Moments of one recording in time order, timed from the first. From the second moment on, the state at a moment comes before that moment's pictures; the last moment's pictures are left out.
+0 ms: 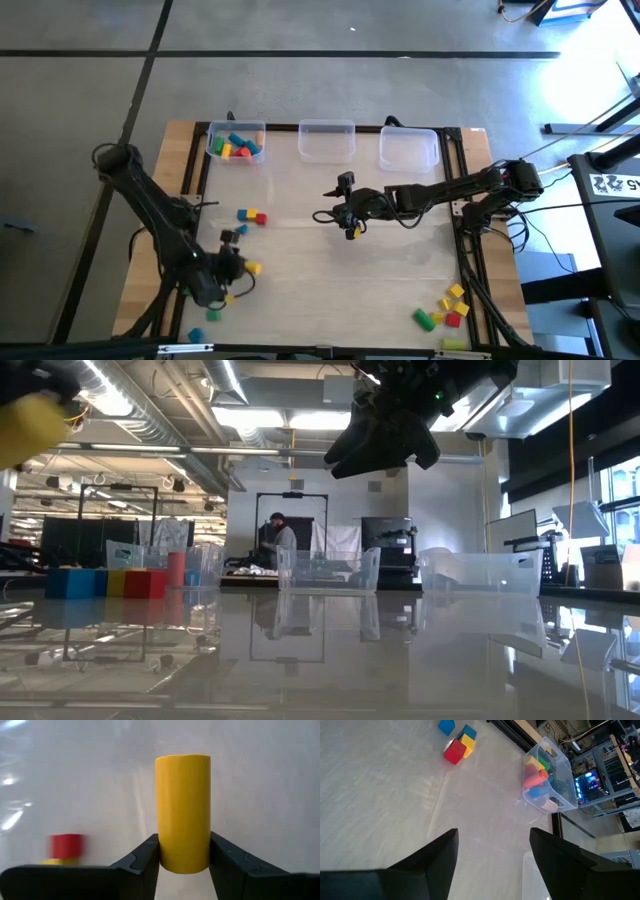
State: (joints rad) left arm -0.89 1.32 0.87 -0.80 -0.54 -0.60; right arm 0.11 1.59 1.05 -0.05 0.33 -0.56
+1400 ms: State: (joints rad) left arm 0.09 1.07 0.87 -1.07 -0.94 -0.68; right arm 0.11 1.59 1.05 -0.05 0.36 -0.56
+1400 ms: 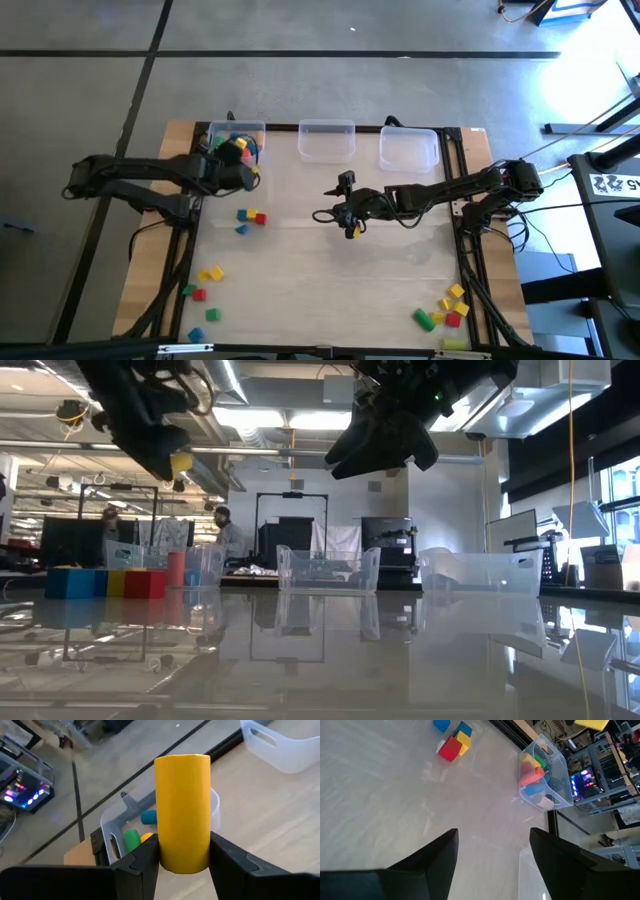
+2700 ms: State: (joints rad) left arm 0.81 1.22 0.57 -0.19 -0.45 -0.20; right arm 0.11 1.59 1.05 -0.07 0.38 -0.56
